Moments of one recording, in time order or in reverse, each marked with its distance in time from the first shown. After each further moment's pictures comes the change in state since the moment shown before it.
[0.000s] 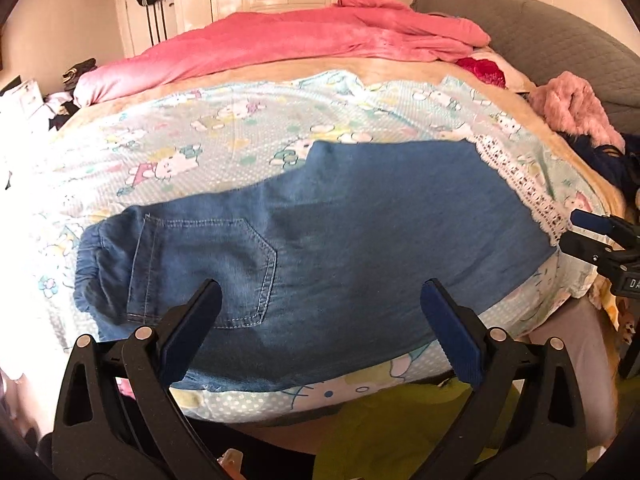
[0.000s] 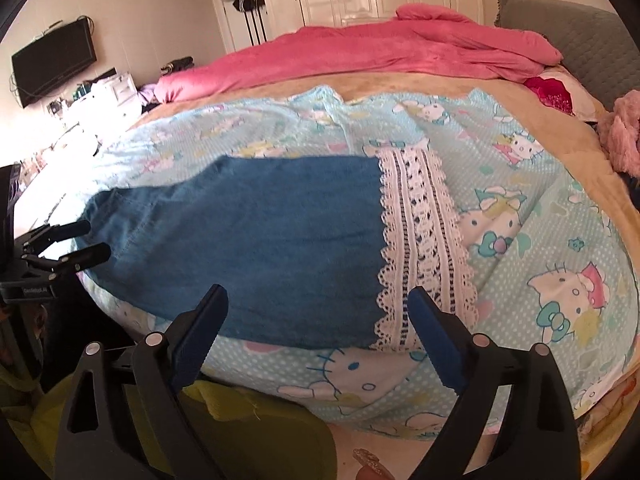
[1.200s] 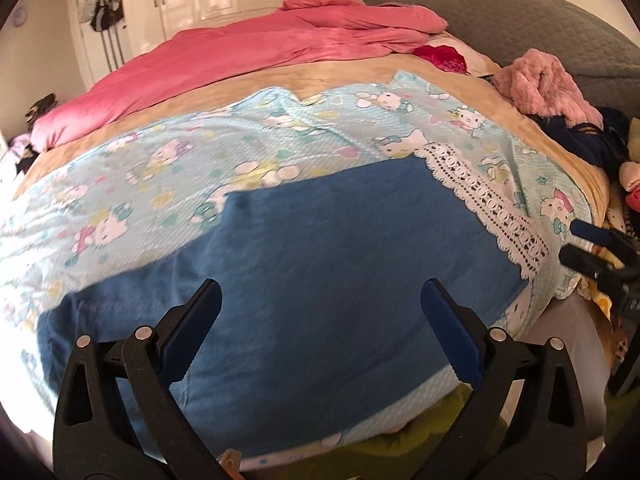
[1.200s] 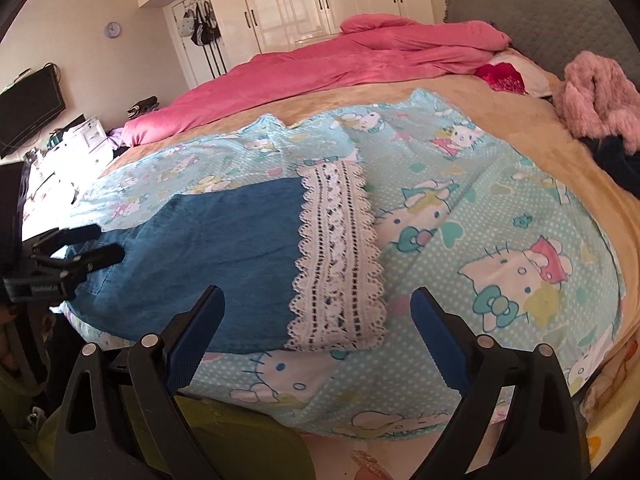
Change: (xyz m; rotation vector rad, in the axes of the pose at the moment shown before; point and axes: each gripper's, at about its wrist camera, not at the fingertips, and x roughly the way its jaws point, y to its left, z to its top) left arm 0.037 -0.067 0.056 0.136 0.010 -0.083; right arm -0.023 -0.054 -0.014 0.152 -0.083 -0.074
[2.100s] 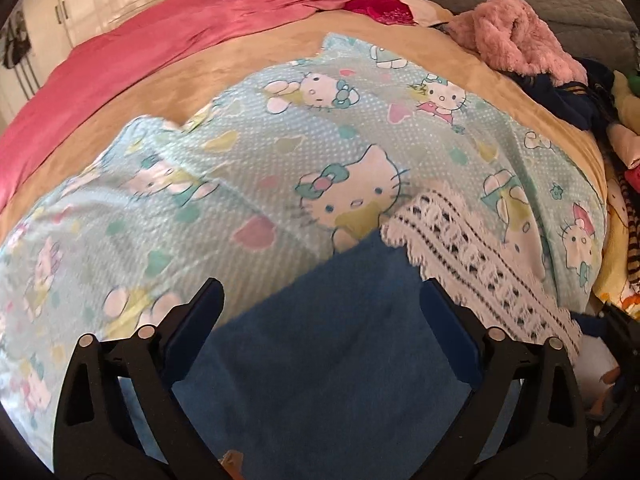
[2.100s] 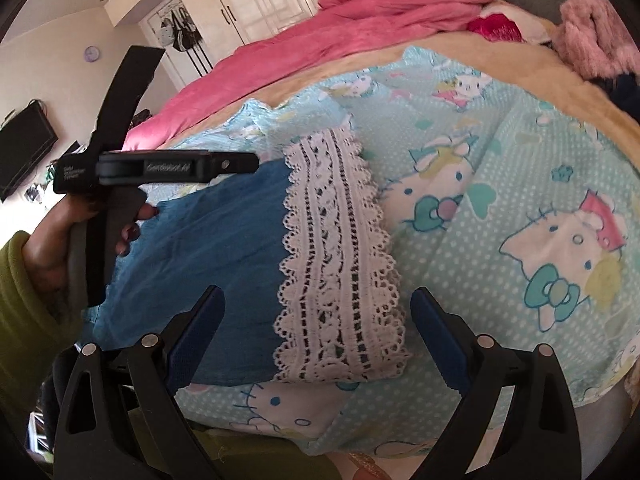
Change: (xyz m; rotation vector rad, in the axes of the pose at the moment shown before) left arm 0.147 -0.056 0.114 0.208 0.146 -0.183; right arm 0.056 -0.021 -0.001 0.145 0.065 0.078
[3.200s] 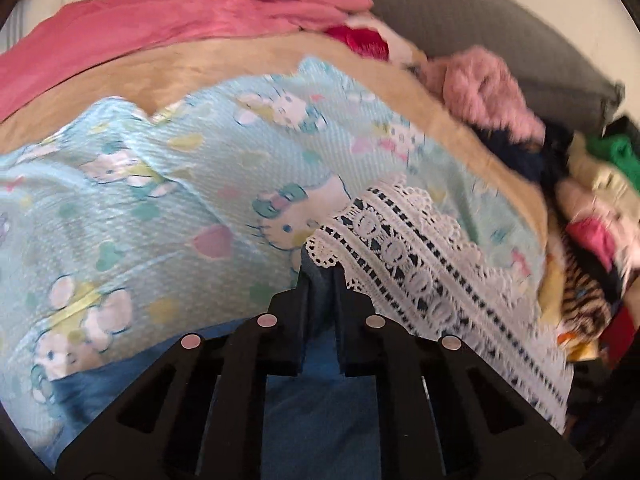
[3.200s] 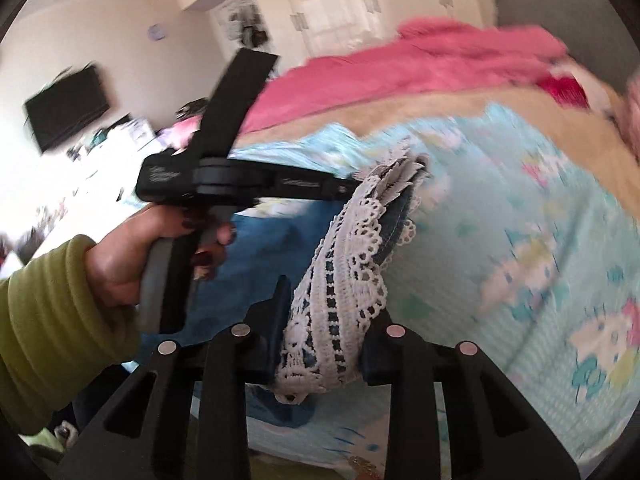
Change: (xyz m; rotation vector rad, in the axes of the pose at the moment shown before) left arm -0.017 0.027 -0.003 -0.169 -0.106 -0.257; right arm -0.010 0.082 0.030 -0.240 -0.071 0.128
